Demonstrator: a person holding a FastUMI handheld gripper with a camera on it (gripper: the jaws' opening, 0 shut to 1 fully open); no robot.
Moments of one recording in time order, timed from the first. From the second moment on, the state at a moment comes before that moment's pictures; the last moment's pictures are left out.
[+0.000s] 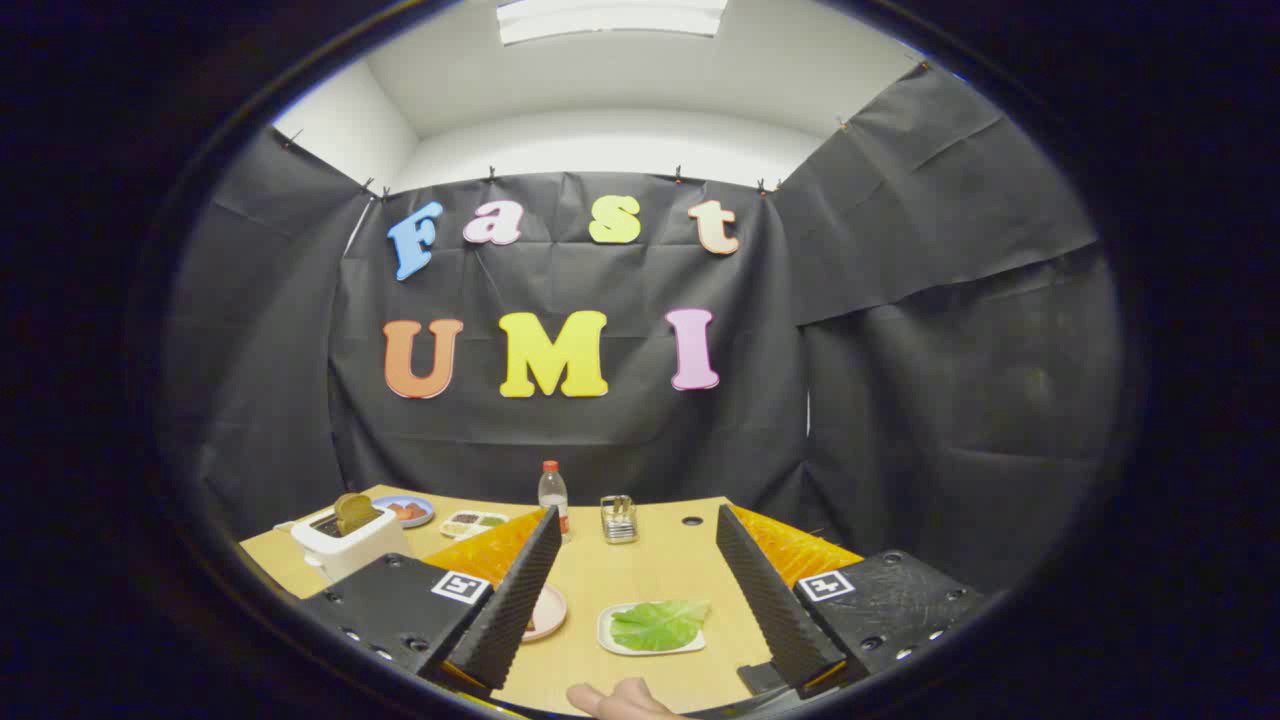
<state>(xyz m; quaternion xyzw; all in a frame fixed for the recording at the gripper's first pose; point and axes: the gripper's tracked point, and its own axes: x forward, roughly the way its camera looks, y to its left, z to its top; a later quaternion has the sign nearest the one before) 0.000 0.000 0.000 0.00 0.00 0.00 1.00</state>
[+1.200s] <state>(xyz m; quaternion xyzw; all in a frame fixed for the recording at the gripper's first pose) 0.017 0.012 -0.008 -0.02 0.03 0.02 1.00</state>
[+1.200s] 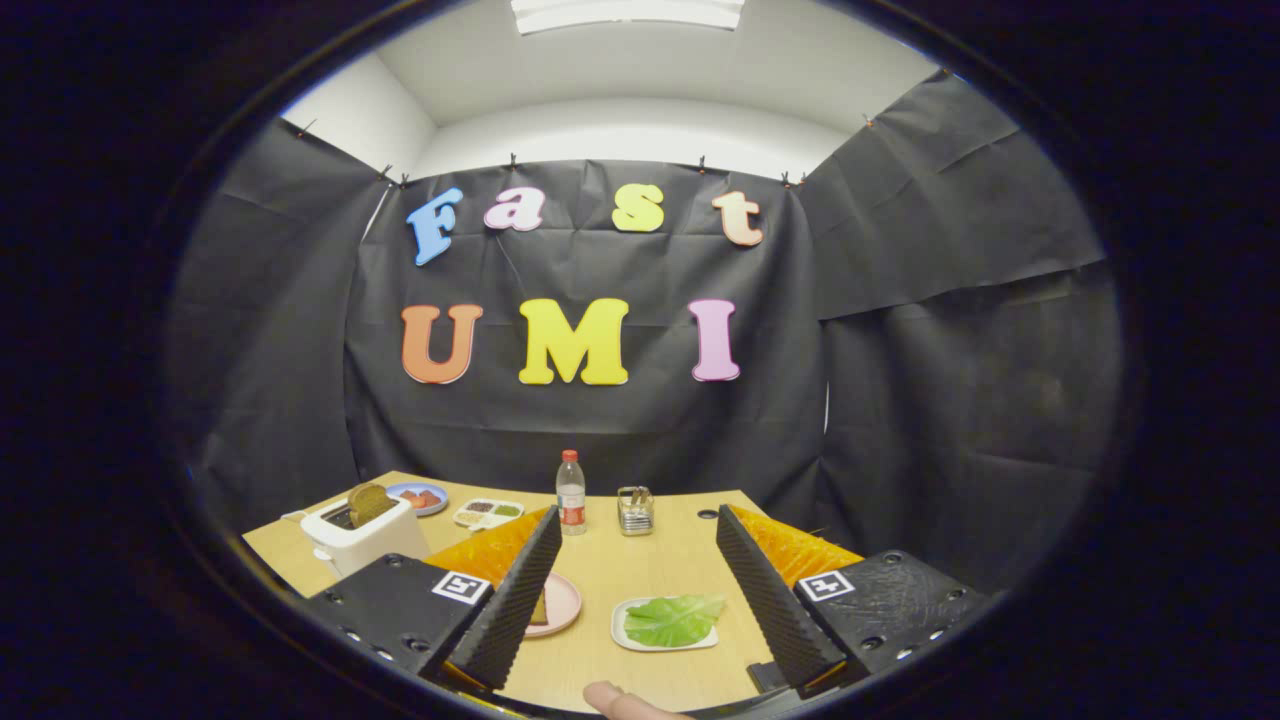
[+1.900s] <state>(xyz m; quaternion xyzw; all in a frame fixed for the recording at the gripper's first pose) 0.160 -0.076 -0.136 -0.04 0.14 -0.03 0.99</state>
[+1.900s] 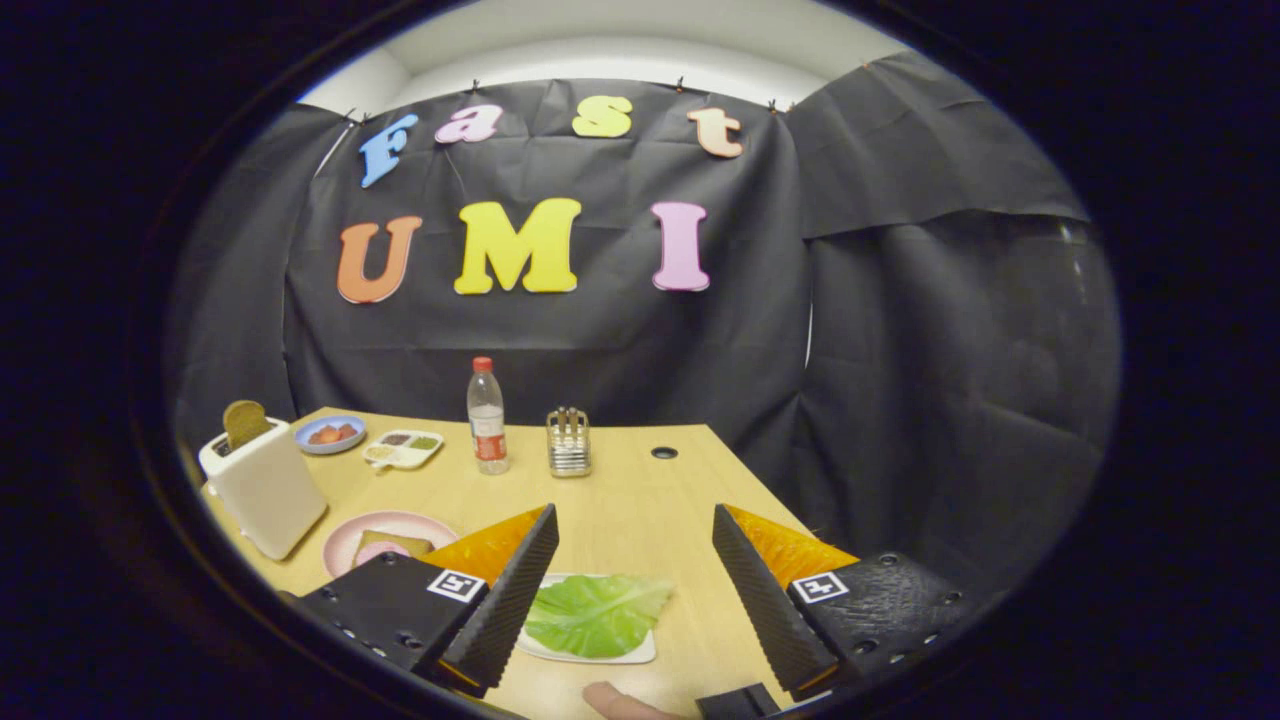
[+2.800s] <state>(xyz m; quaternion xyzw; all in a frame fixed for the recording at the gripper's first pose) 0.229 -0.110 -0.303 0.00 0.35 -0.04 0.94</state>
